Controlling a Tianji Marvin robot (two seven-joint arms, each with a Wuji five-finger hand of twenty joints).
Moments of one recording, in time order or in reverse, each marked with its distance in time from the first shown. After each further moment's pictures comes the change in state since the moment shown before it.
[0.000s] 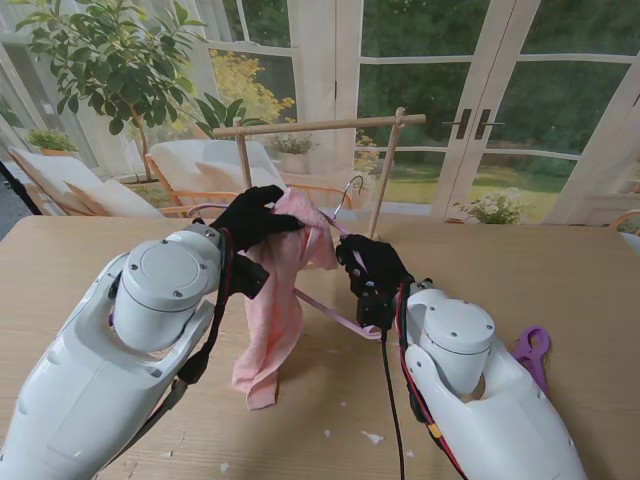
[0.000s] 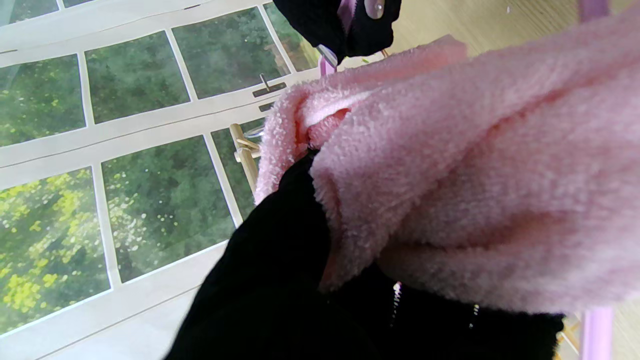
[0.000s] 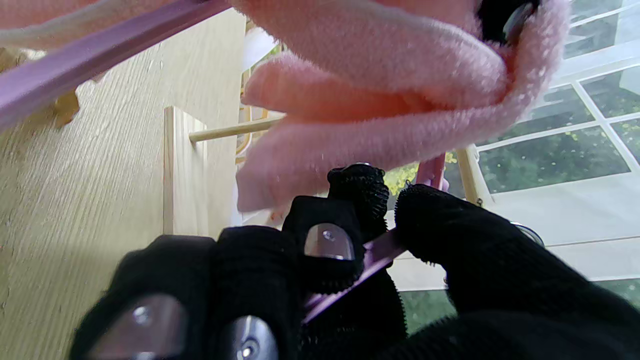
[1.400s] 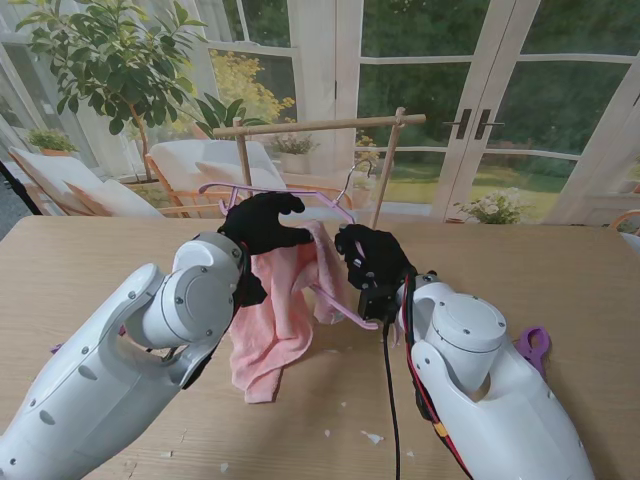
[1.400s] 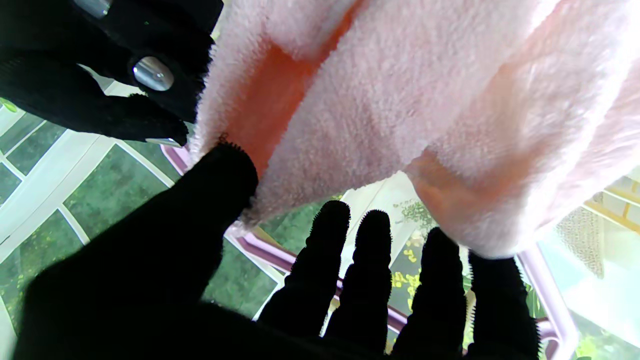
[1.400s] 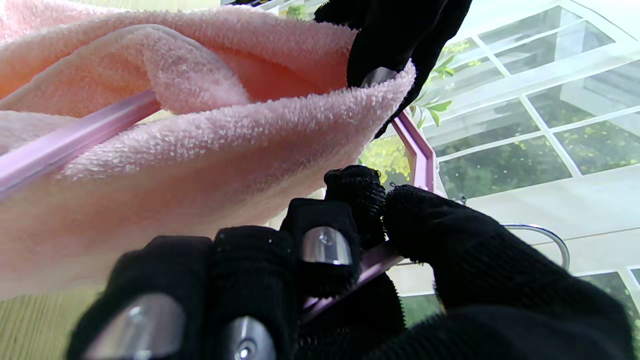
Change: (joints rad) left arm -0.059 0.097 0.143 0.064 0.504 -0.185 -0.183; right arm -0.006 0.006 0.019 -0.057 0.039 -0.012 0.017; left_hand -0.607 -0.172 0.529 -0.001 0.044 0.043 -0.649 -0.569 -0.602 -0.052 -0.431 -0.375 -0.899 -0.087 -0.394 0.013 -0.627 -0.229 -0.283 0.027; right_hand 0.053 0.014 -0.008 0.000 -0.007 0.026 0.001 0.000 -0.001 0.021 0.020 -0.007 0.000 0.022 0.000 0.016 -0.003 0.026 0.000 0.000
